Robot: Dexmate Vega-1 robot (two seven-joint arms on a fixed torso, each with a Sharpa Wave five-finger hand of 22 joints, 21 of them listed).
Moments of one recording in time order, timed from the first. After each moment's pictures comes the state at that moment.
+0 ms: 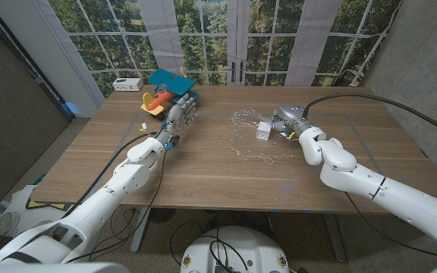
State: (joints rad) left arm 0.82 0.51 0.41 -1.31 -0.73 -0.23 -0.22; left_hand 0.05 0.09 0.41 0.13 0.23 -0.17 0.01 0.18 0.17 -0.17 0.04 0.20 0.18 -0.17 0.07 0.18 0.17 -0.16 0.15 0.22 0.19; right arm -0.74 -0.84 -0.80 -1.90 -0.68 -0.55 -0.06; right_hand 1.04 0.13 0.26 -0.15 0.24 1.03 -0.07 0.43 0.24 0.83 -0.05 0.56 0.38 0.76 -0.08 0.35 0.56 0.46 0.00 0.28 0.20
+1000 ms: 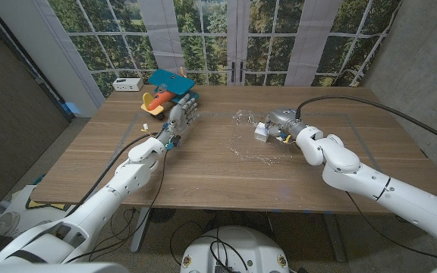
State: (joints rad) left arm 0.81 0.50 0.41 -1.29 -0.75 -0.22 -0.25; left_hand 0.05 0.09 0.41 0.13 0.23 -0.17 0.01 0.18 0.17 -0.17 0.04 0.20 0.18 -0.17 0.07 0.18 0.17 -0.16 0.15 0.22 0.19; right arm -0.76 -0.87 -0.78 -1.98 -0.81 -0.48 0.19; right_hand 1.04 0.10 0.25 -0.14 0.23 0.91 -0.08 0.37 0.22 0.61 -0.06 0.39 0.31 0.66 -0.06 0.26 0.50 0.45 0.03 0.29 0.20
